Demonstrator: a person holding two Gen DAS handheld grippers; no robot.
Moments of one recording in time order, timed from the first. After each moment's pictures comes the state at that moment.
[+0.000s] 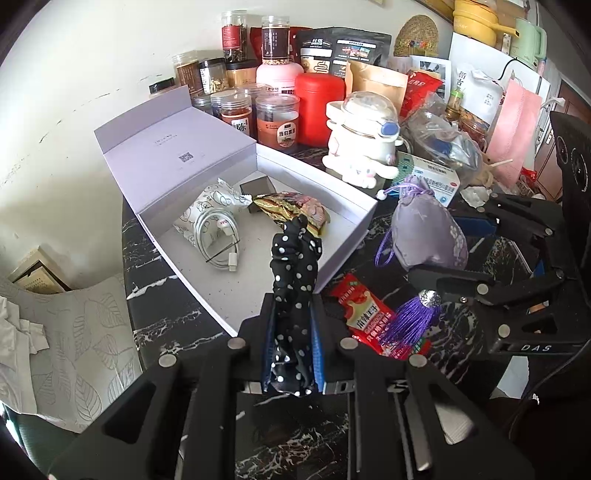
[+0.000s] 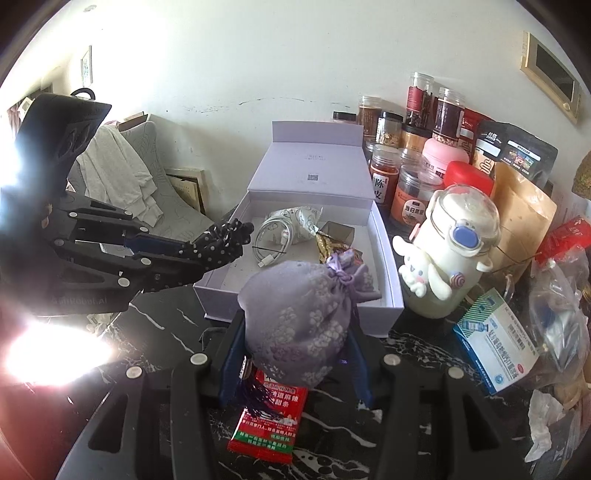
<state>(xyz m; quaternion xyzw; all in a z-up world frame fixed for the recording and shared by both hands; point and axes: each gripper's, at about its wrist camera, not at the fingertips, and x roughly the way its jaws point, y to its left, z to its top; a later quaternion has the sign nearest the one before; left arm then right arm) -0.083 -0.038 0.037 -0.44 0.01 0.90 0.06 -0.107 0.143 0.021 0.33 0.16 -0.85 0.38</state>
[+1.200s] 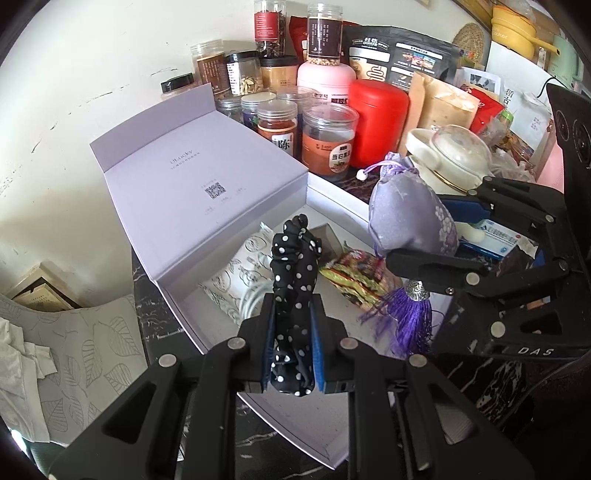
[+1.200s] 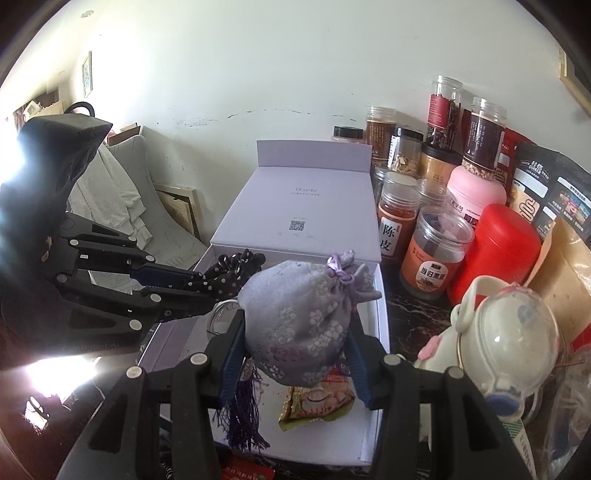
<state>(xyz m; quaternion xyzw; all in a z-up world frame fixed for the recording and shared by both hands) -0.214 -0.094 0.026 -0.45 0.00 0.89 0.02 -0.242 0.077 0.021 0.31 0.15 -0.84 0.41</state>
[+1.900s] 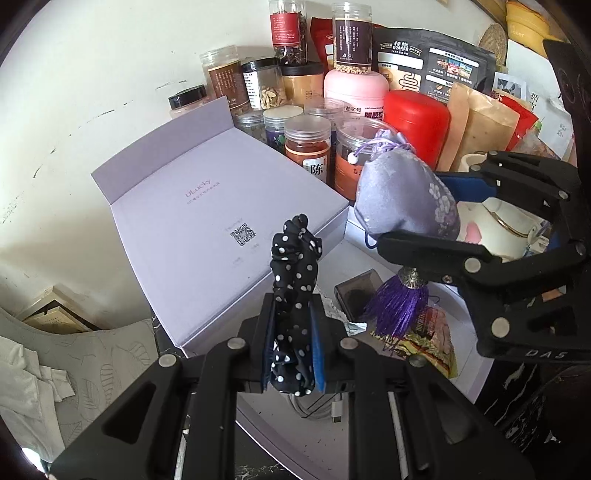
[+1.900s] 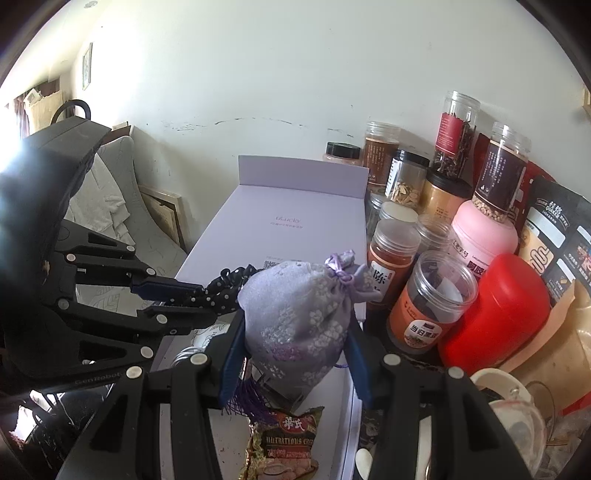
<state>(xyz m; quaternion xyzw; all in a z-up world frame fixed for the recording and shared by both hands) -0.279 -0.112 0.023 -0.44 0.03 0.90 -0.01 -0.296 0.040 0.029 0.30 0.18 -0.85 0.39</state>
